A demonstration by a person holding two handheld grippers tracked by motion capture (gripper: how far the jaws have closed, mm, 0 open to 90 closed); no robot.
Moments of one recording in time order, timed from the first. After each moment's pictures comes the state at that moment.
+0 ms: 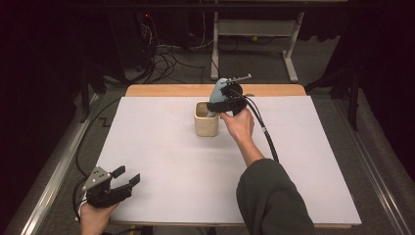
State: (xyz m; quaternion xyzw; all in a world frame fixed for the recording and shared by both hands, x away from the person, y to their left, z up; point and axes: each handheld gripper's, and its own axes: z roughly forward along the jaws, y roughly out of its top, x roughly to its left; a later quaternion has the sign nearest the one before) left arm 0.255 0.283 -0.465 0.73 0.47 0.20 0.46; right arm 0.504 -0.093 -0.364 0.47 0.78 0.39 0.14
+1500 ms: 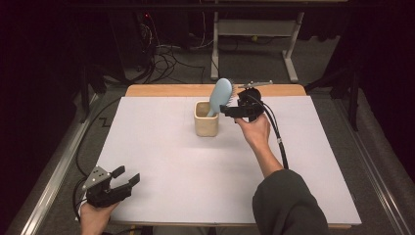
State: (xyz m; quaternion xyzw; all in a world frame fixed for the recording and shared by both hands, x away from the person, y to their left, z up) left arm 0.257 0.283 -0.466 0.72 0.48 0.20 0.46; right arm 0.474 -0.138 -0.358 0.46 0.76 0.42 0.16
